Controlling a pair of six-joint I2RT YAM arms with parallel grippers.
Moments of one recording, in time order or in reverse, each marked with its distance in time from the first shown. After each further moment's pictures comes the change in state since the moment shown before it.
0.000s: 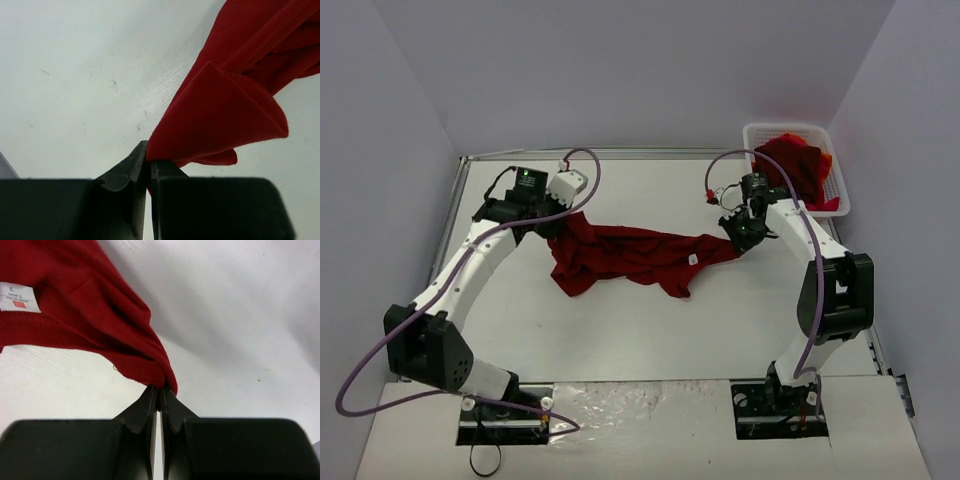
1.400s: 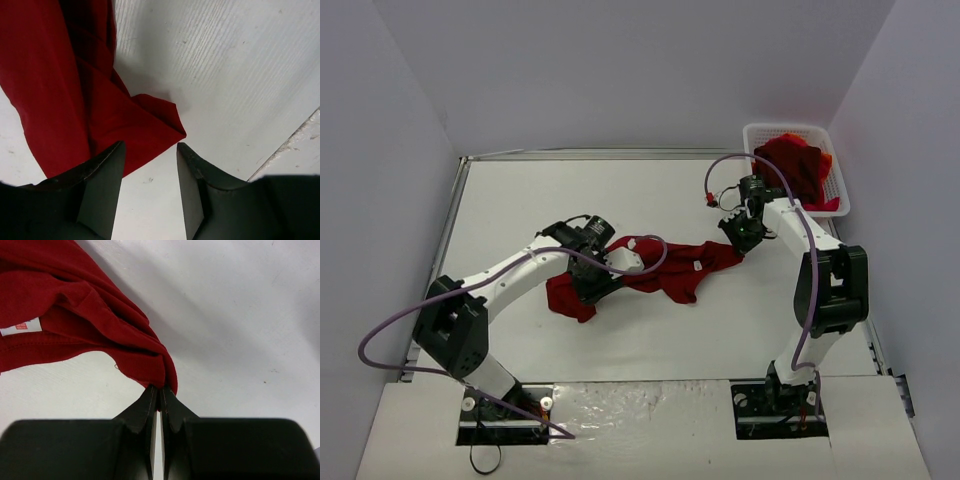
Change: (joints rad) left arm -0.352 0.103 -0.119 -0.292 0.094 0.180; right arm -0.006 0.053 0.008 0.003 0.019 0.012
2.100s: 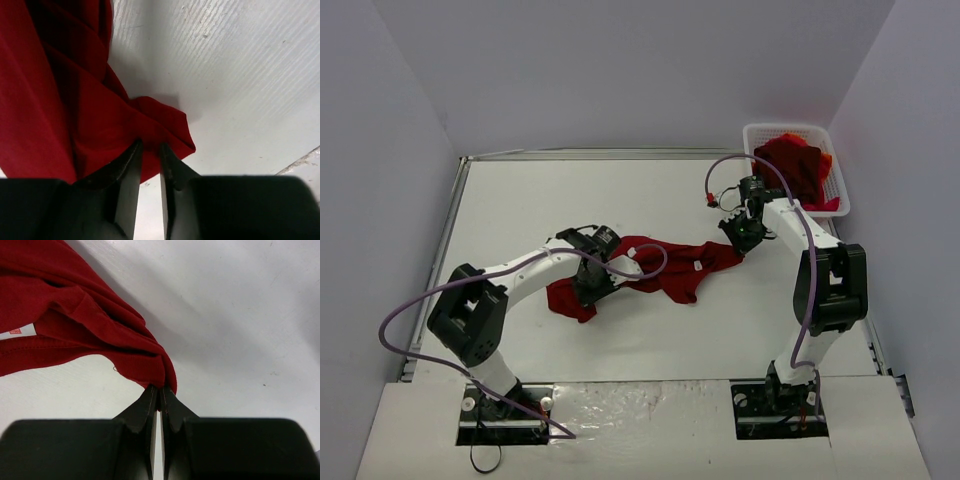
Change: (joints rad) left arm -0.013 0.092 -0.050 0.045 -0.090 -0.070; right arm -0.006 0.014 -0.004 0.020 0.003 0.000
